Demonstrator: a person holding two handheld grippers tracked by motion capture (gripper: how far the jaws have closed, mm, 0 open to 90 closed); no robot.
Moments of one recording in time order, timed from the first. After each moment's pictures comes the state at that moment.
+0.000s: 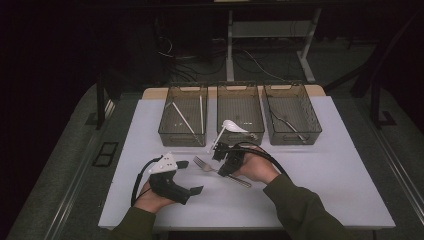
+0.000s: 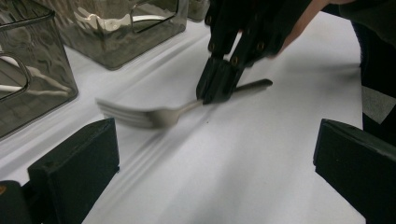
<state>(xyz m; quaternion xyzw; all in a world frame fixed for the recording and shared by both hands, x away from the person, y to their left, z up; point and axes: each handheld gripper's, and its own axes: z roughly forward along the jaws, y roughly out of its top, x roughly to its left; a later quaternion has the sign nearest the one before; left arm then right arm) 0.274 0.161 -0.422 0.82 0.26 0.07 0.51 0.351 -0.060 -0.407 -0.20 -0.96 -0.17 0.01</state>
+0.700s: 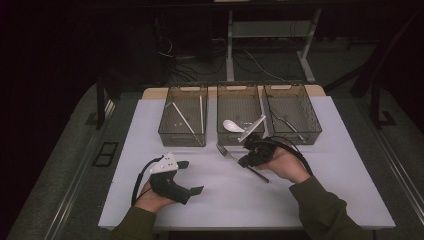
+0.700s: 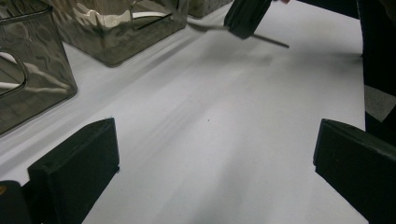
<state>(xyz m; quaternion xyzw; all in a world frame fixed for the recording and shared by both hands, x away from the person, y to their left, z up) 0.275 0.160 -0.424 0.82 0.26 0.07 0.50 0.351 -0.139 -0.382 -0.26 -0.93 -0.26 0.00</state>
